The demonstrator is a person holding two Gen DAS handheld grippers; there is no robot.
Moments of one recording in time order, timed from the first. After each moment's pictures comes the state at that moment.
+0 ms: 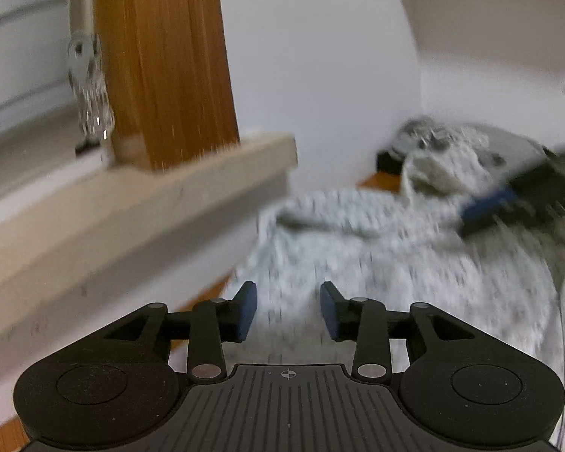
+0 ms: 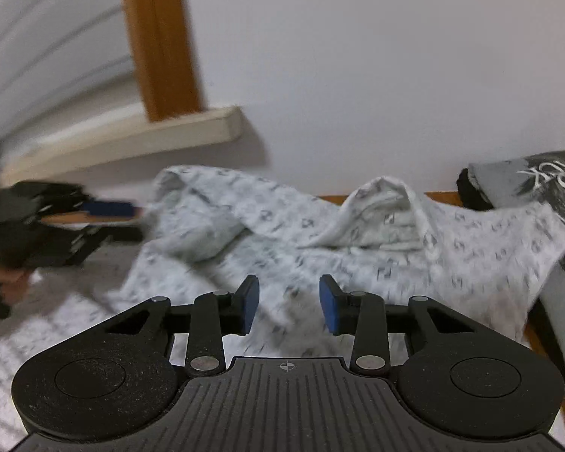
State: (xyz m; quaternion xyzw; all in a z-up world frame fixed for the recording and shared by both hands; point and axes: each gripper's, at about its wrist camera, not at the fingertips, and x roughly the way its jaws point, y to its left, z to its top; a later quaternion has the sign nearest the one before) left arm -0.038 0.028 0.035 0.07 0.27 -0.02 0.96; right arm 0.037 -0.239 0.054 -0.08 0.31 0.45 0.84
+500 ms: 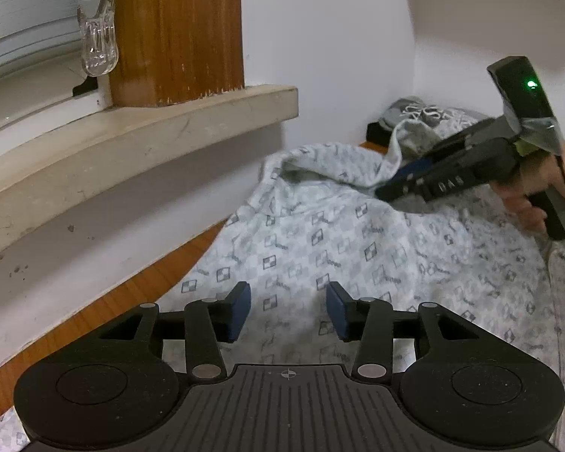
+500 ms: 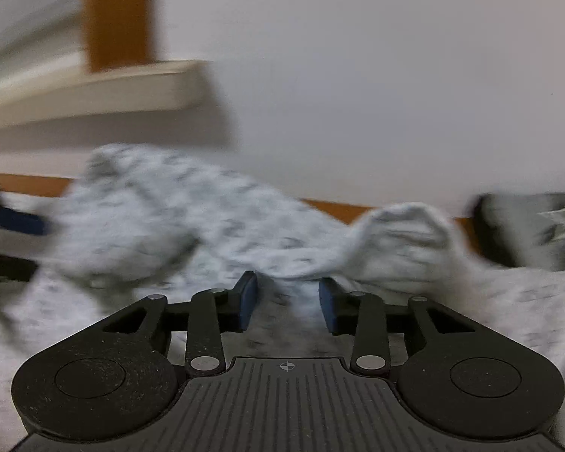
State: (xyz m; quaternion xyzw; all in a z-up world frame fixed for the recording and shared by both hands) left arm -0.049 0.044 0.022 0.03 0.31 -0.04 0.95; right arm 0.081 -0.187 0.030 -0.17 0.29 0.39 0.86
